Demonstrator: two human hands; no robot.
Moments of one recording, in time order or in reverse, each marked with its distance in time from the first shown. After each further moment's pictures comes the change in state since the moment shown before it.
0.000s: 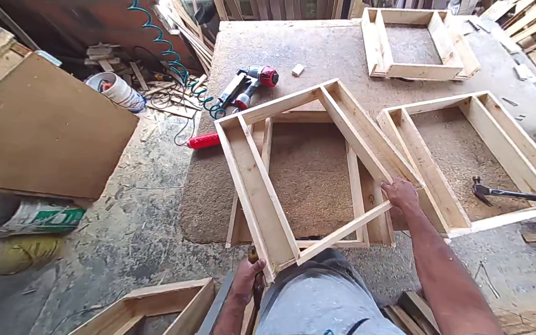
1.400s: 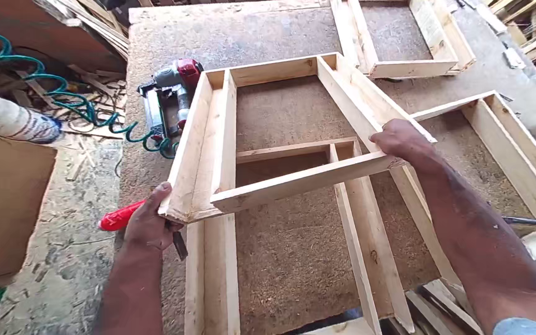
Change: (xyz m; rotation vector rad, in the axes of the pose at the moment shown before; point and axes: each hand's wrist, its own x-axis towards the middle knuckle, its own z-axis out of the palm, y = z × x) left_hand 0.296 0.360 0.113 0.142 0.054 0.233; right_hand 0.212 -0.179 -0.180 -0.058 -0.003 -0.033
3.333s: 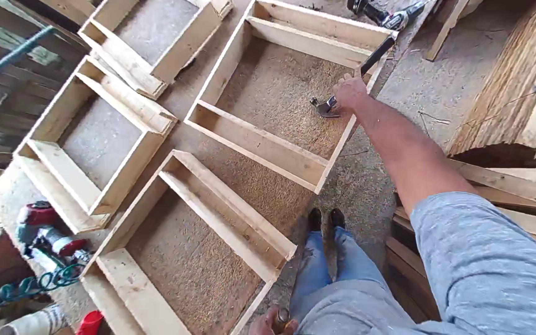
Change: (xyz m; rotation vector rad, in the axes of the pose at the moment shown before) left_hand -0.450 -0.251 0.267 1.536 -0.853 -0.009; right_hand -0.040 0.636 0.113 -0.223 0.141 0.143
